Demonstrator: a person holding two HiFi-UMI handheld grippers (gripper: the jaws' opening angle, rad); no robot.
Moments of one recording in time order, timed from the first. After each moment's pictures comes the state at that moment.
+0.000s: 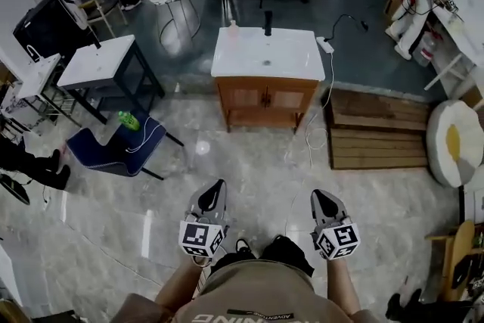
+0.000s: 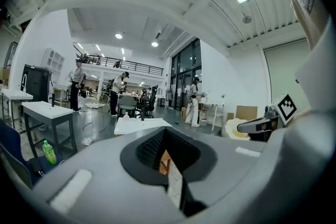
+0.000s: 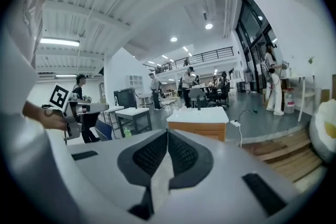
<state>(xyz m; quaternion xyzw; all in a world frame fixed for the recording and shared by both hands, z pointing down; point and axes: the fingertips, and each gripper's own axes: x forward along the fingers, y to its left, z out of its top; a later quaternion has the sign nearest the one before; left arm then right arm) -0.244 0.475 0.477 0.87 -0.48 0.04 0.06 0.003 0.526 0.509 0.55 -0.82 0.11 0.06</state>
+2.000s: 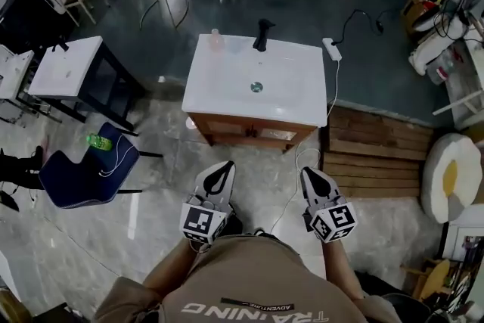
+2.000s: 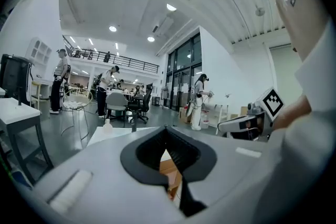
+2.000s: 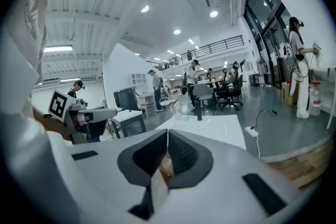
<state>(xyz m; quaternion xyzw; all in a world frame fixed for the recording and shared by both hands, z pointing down) -0.104 0.121 0.483 0.89 -0.44 0.05 0.07 0.078 0.142 0.504 0.50 -0.85 0.15 0.07</state>
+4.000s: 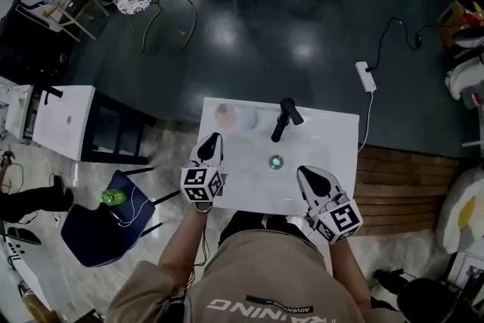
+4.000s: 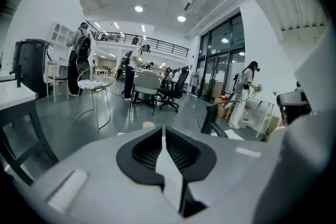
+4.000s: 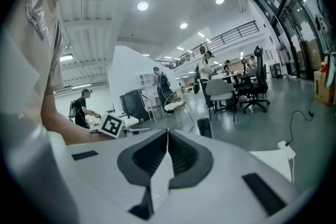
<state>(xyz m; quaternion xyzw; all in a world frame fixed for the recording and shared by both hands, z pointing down) -0.194 -0.354 0.615 0.81 -0.55 0.09 0.19 0.020 -0.254 0.515 0.41 -0.90 0.16 0.07</state>
